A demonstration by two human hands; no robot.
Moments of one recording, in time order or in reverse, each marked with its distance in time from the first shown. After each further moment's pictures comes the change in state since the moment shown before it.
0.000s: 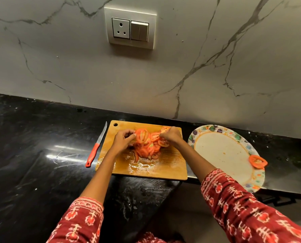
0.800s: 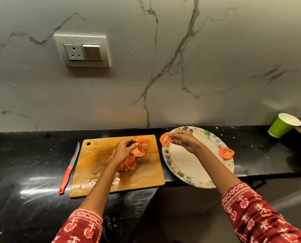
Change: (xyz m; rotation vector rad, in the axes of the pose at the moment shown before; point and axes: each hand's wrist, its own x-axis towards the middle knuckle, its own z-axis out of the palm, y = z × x) left_hand 0.007 0.033 0.072 0.170 -0.127 0.095; right_hand -0.032 0.055 -0.121 0.752 -0.086 0.003
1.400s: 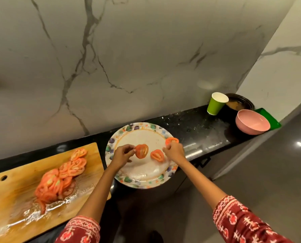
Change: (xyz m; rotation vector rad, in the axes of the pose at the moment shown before) left_hand 0.048 0.040 0.203 -0.018 -0.354 -0.005; right_hand -0.046 0.060 -0.170 -0.754 0.568 -0.010
